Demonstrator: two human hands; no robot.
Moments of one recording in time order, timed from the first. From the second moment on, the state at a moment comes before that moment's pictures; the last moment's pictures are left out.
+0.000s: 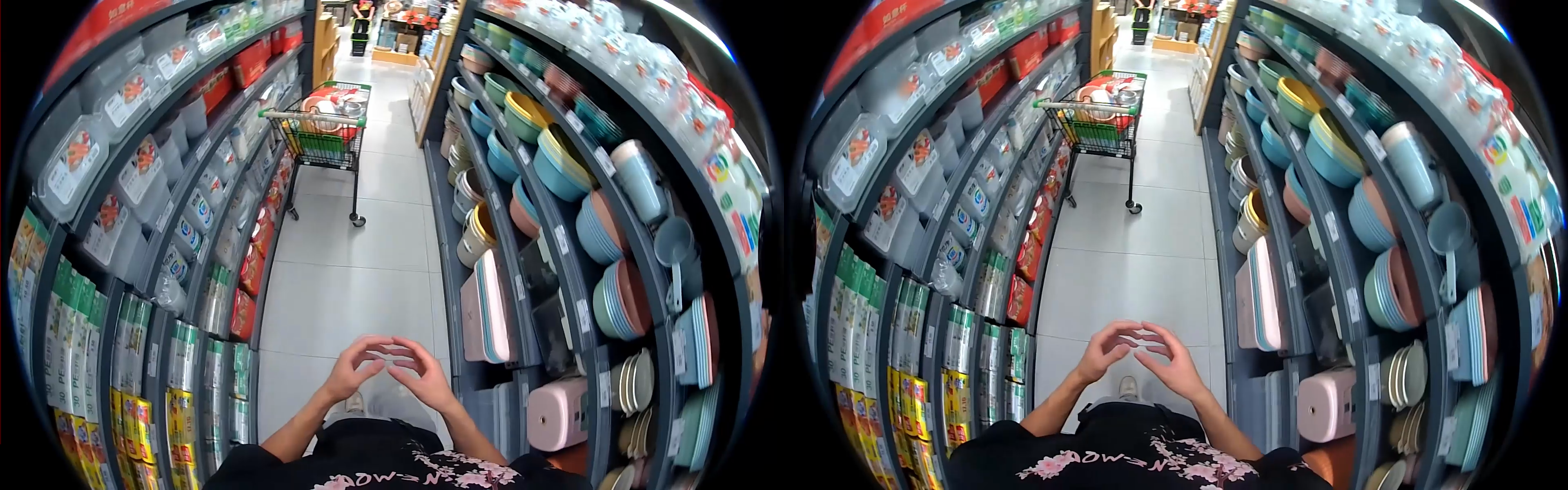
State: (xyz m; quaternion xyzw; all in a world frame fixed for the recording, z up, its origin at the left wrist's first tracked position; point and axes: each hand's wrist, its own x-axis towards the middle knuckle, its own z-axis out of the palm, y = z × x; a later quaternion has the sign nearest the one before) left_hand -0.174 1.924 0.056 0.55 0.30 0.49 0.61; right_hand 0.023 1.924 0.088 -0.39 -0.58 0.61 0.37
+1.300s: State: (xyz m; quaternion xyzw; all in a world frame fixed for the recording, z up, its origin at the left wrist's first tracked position) left_hand -0.181 2.363 0.074 0.64 0.52 0.38 0.42; right_hand -0.005 2.431 0.061 -0.13 -0.69 0.68 0.20
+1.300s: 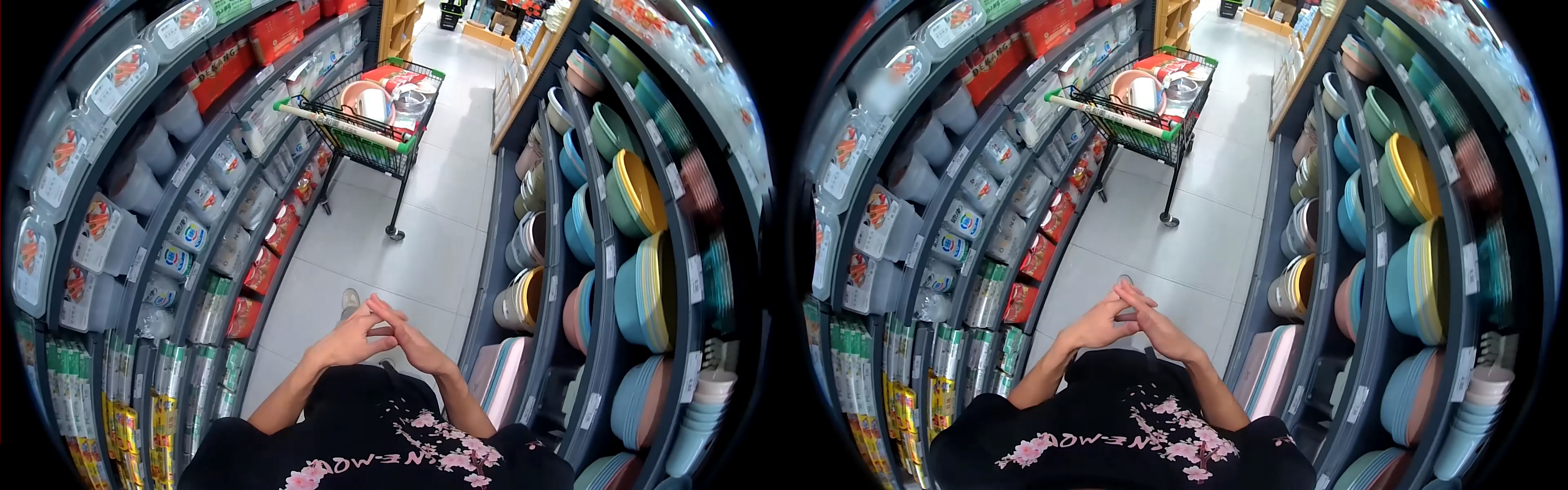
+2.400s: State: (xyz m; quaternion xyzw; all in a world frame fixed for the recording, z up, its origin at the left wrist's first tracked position) left_hand -0.476 2.695 0.013 0.63 0.55 0.41 0.37; right_hand -0.304 2.767 0.027 -0.27 -0.69 0.63 0.24
